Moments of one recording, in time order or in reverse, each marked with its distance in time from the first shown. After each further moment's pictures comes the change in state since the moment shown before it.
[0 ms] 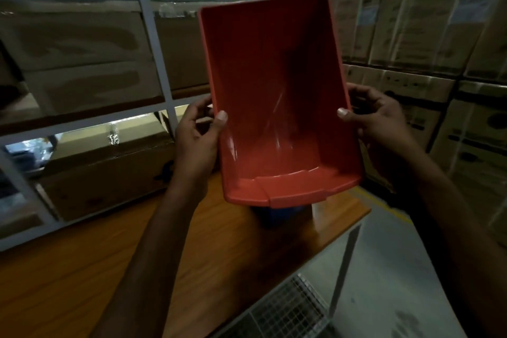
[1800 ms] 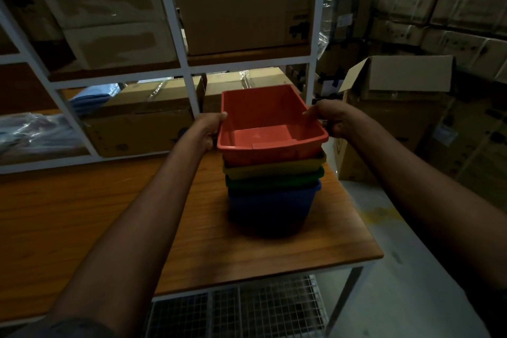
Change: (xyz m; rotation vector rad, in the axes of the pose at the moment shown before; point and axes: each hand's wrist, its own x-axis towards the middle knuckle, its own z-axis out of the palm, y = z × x) left_hand 0.113 -0.133 0.128 0.197 0.488 -0.780; right_hand 0.249 0.169 -0.017 -0.129 -0.509 0.735
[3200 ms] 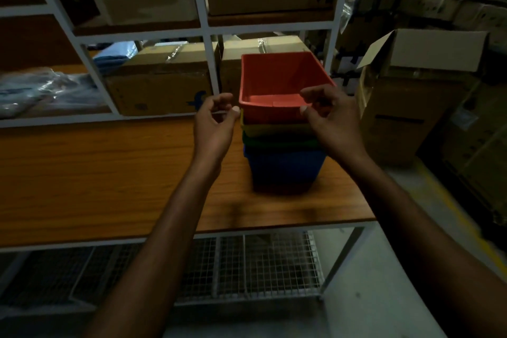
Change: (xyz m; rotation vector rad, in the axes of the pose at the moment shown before) left_hand -0.126 -0.084 -0.040 0.084 0.189 0.524; right_hand -0.125 0.088 0.042 -0.397 0.229 -0.835
